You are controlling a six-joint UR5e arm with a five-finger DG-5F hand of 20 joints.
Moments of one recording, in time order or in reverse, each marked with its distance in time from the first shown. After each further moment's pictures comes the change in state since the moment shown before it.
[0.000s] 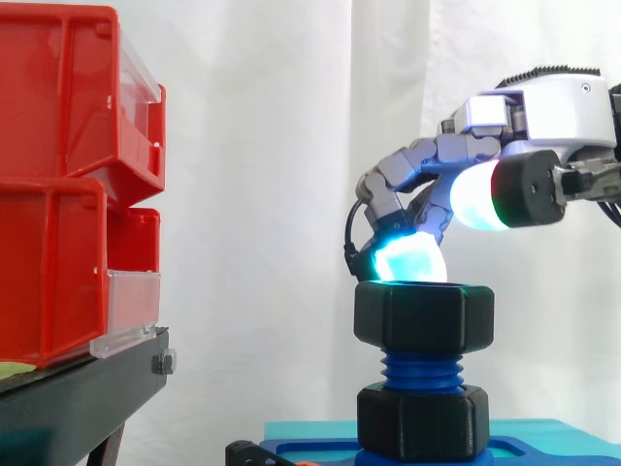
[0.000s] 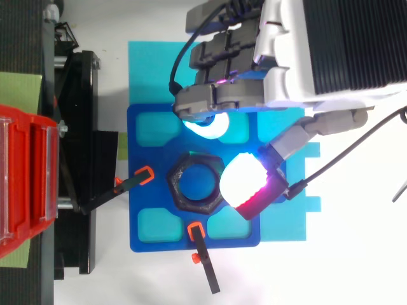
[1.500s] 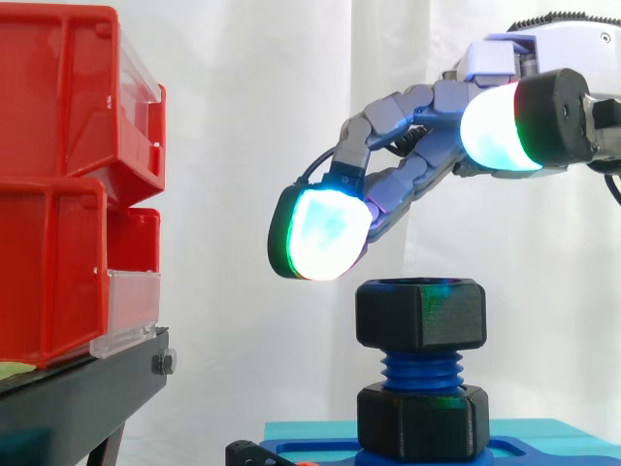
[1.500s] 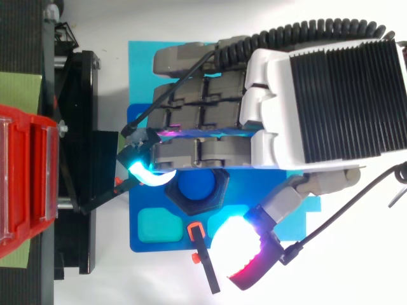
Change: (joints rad) arm 0.070 0.006 -0.012 0.041 0.057 0.025
